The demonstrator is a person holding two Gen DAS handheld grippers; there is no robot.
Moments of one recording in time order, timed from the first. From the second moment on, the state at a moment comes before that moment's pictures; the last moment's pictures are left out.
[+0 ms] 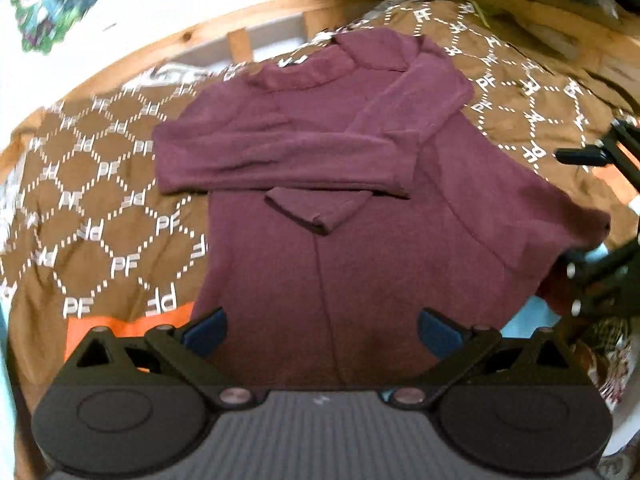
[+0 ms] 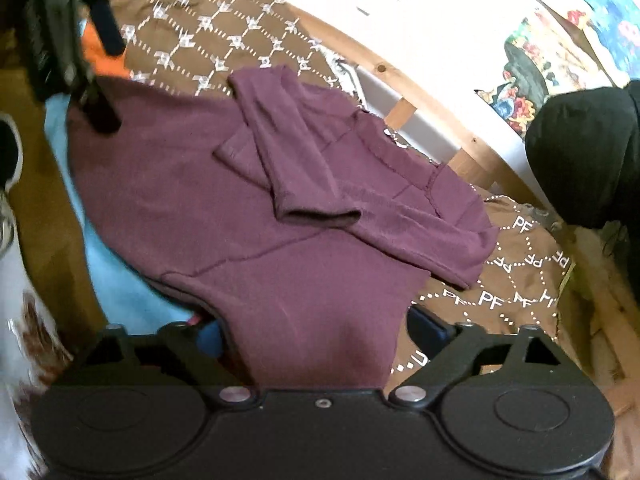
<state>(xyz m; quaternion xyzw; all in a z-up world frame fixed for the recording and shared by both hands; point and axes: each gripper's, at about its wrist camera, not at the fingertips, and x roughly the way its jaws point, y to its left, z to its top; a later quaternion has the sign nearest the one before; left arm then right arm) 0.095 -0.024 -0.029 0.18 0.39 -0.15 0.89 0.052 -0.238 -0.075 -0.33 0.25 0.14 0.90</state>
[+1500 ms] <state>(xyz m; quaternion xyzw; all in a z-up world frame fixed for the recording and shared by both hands) 0.111 -0.001 -0.036 0.19 0.35 -0.06 0.91 0.057 -0.246 -0.039 -0.18 0.26 0.12 0.94</state>
